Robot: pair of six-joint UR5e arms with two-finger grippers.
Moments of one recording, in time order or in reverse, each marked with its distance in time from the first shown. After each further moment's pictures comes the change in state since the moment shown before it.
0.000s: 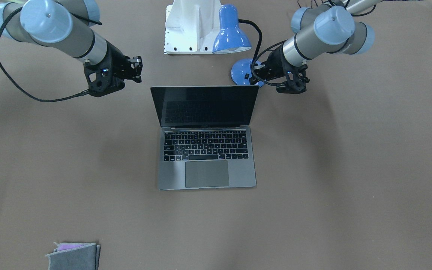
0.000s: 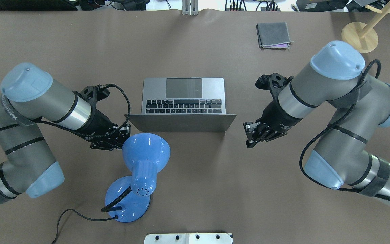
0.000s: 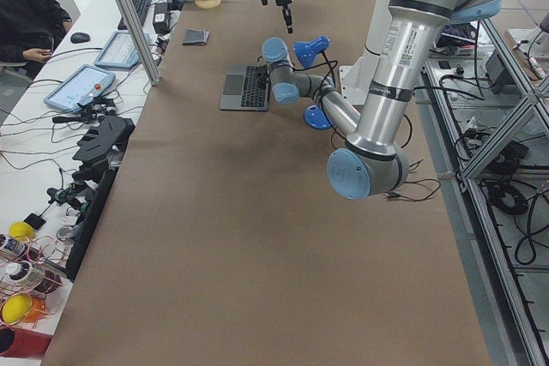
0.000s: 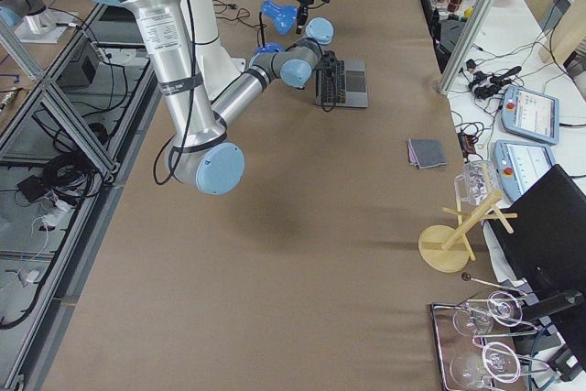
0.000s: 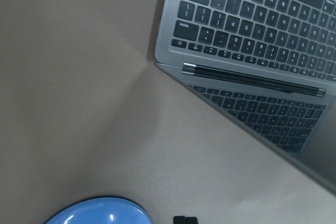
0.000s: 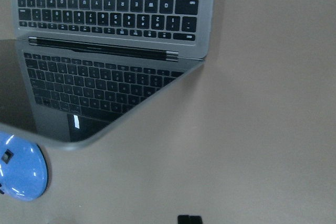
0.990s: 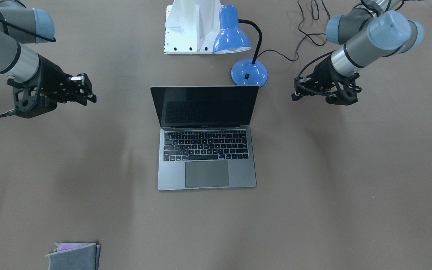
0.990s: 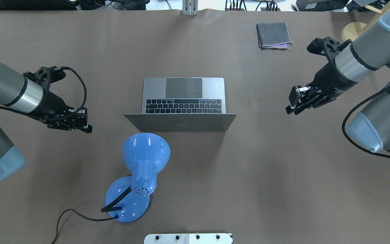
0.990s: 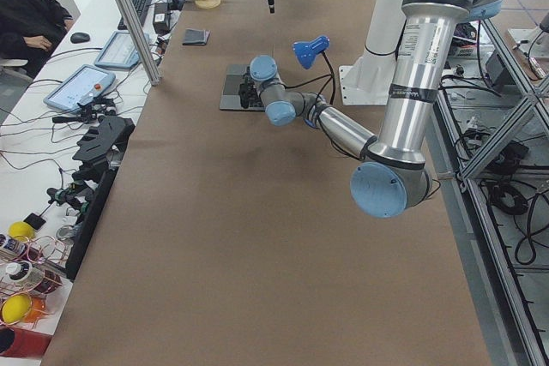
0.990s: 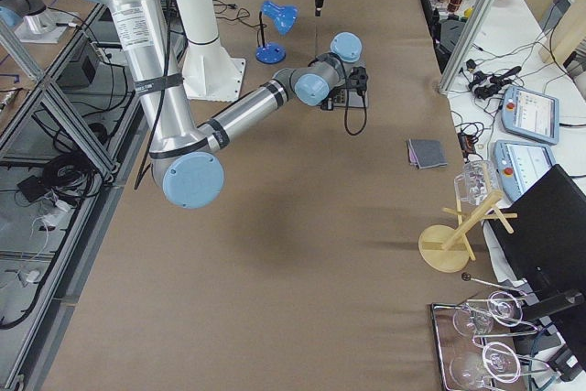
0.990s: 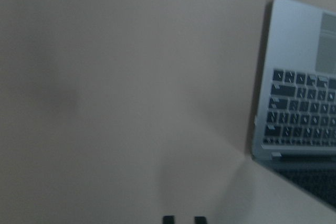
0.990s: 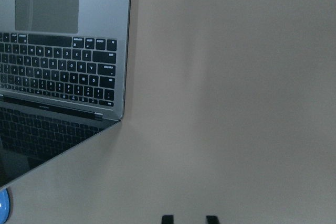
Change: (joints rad) left arm -0.142 0.156 -0.028 -0.003 -0.001 0.223; right arm 0.249 -0.119 -0.018 -0.002 0.118 -0.220
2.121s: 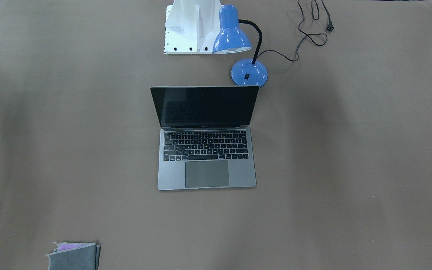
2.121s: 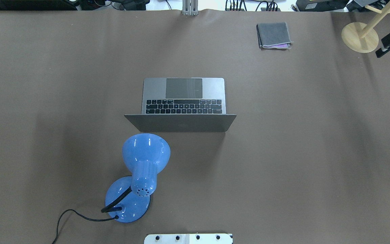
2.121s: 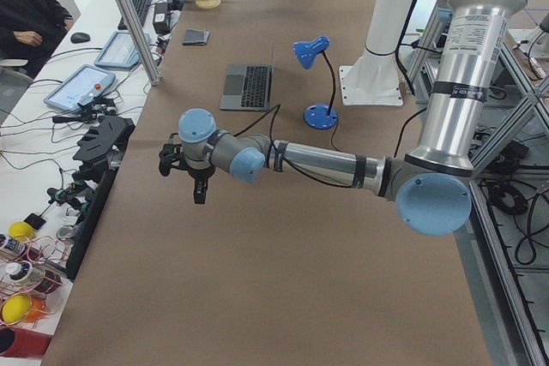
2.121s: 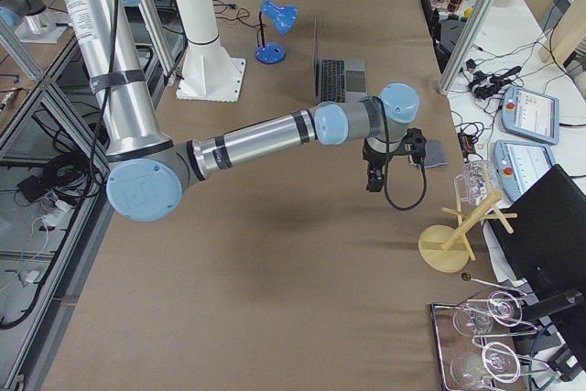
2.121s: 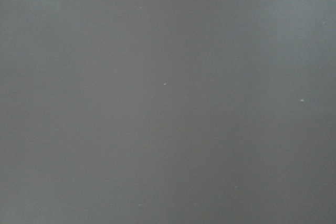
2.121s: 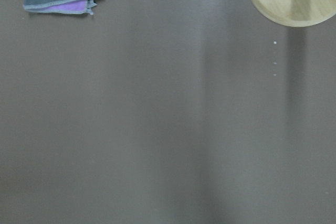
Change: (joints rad) left arm -0.521 -0.003 0.314 0.143 -0.006 0.670; right arm 0.404 0.061 -0.257 -0.296 -0.039 -0.540
